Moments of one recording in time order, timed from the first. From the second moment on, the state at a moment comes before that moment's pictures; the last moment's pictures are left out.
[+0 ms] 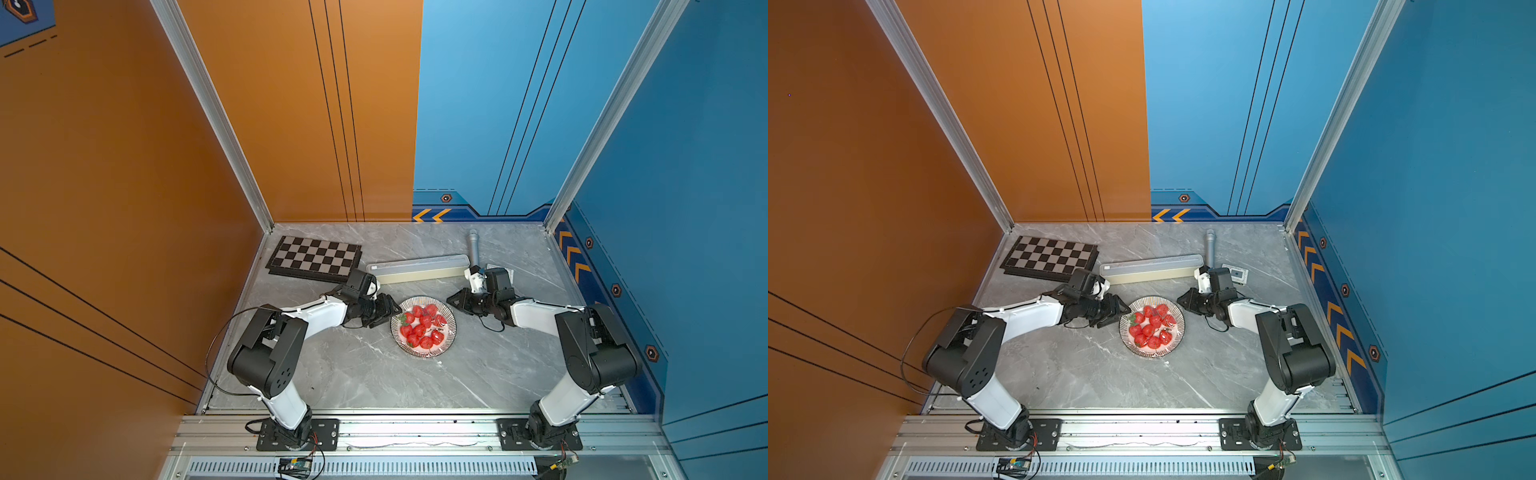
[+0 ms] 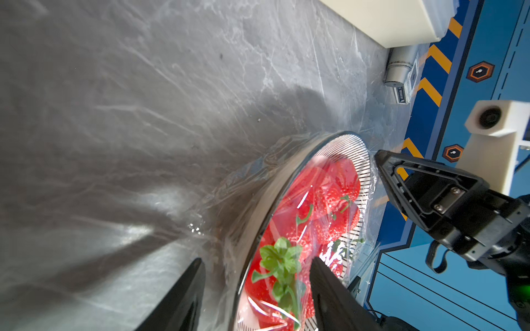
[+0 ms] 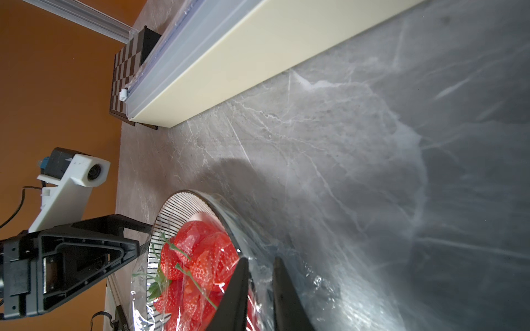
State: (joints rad) left arm -0.43 1.68 0.88 -0.15 0.51 -0.83; right arm 0.25 1.68 0.76 0.12 -0.56 0.57
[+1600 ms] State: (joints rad) left arm -0.44 1.52 0.71 -0.07 0.54 -0.99; right arm 0.37 1.39 0.56 0.04 -0.49 0.75
